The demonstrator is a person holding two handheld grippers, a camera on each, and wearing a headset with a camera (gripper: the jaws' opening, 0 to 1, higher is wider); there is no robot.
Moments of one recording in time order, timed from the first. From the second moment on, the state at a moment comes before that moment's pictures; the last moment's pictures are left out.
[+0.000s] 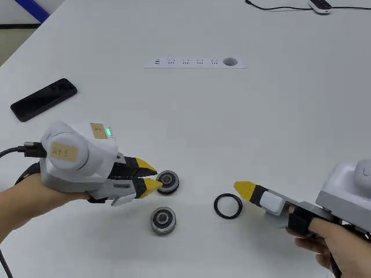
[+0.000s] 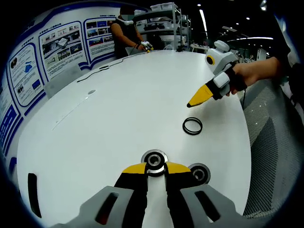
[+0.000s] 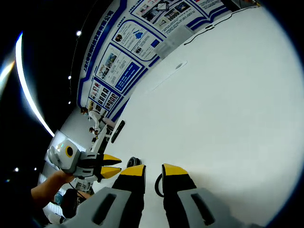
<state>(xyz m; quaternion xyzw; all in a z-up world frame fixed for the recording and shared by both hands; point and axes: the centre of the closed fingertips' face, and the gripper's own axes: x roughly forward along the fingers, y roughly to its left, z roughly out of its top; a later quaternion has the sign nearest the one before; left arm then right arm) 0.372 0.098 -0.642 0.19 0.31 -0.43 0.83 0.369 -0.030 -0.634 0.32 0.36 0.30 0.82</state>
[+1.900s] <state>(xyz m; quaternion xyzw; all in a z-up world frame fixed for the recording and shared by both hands) 0.377 0.088 -0.655 0.21 0.32 -0.46 0.80 0.372 0.048 -0.640 0.35 0.38 0.38 0.76</state>
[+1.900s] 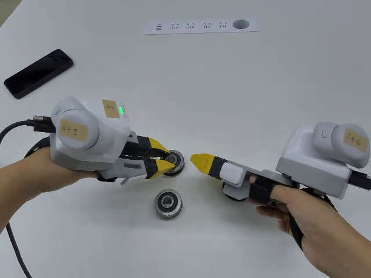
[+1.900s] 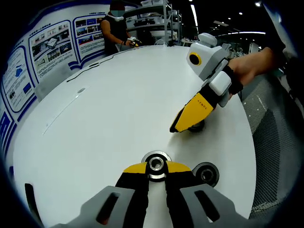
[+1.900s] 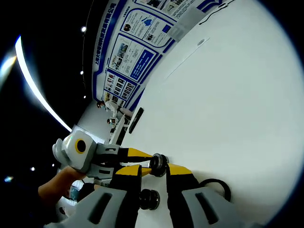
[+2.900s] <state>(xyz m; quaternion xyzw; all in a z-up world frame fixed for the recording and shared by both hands) 0.378 0.090 -0.657 0.20 0.32 -0.46 0.80 0.367 0.079 -0.652 0.34 0.41 0.41 0.74</state>
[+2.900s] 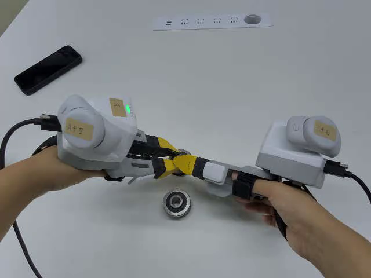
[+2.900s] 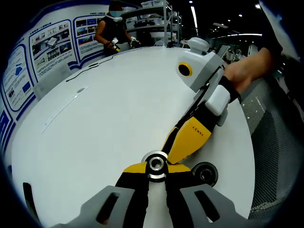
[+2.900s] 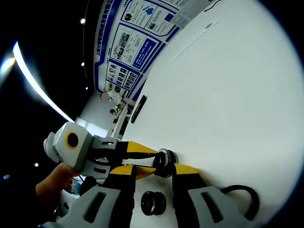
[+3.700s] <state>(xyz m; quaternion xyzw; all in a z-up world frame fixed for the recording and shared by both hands) 0.377 0.090 -0.657 0.20 0.32 -0.47 0.80 0.375 0.068 -0.663 0.33 0.42 0.39 0.75</state>
